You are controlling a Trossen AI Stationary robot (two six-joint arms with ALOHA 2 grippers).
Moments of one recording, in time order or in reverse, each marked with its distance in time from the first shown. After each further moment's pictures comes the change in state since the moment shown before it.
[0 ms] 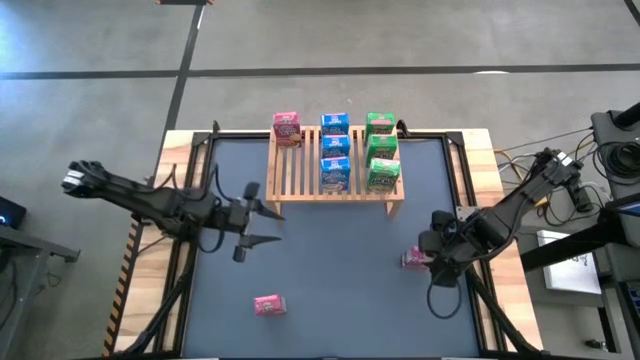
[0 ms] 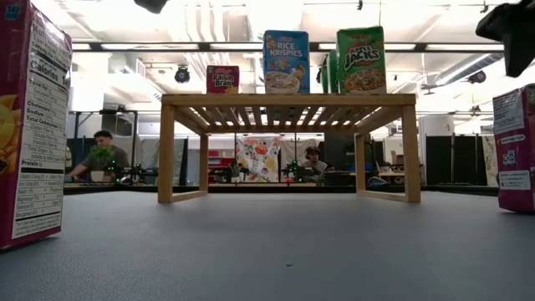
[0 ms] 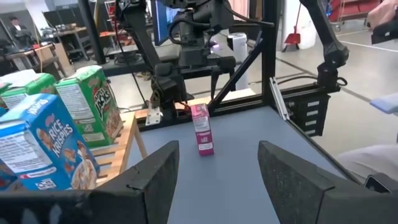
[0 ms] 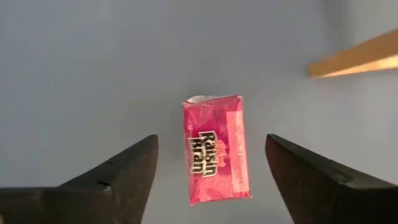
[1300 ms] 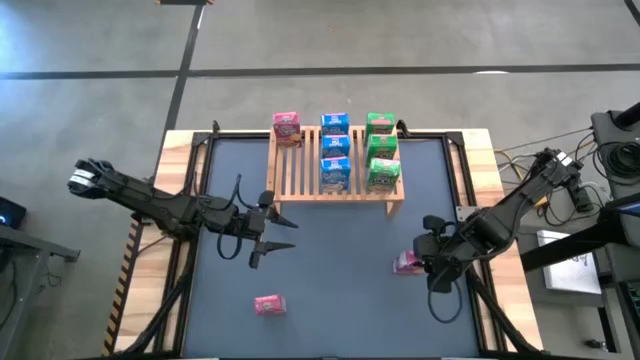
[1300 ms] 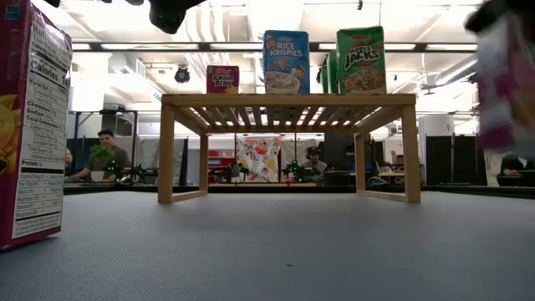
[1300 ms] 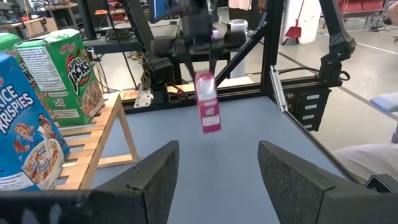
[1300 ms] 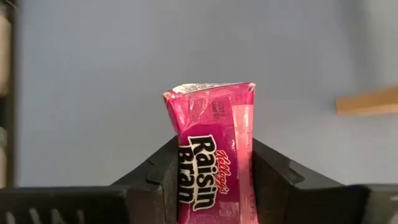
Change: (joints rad) left arm 0.000 0.168 -0.016 0.130 0.003 -0.081; right arm -0.001 -0.002 -0.025 0.173 0.016 -0.071
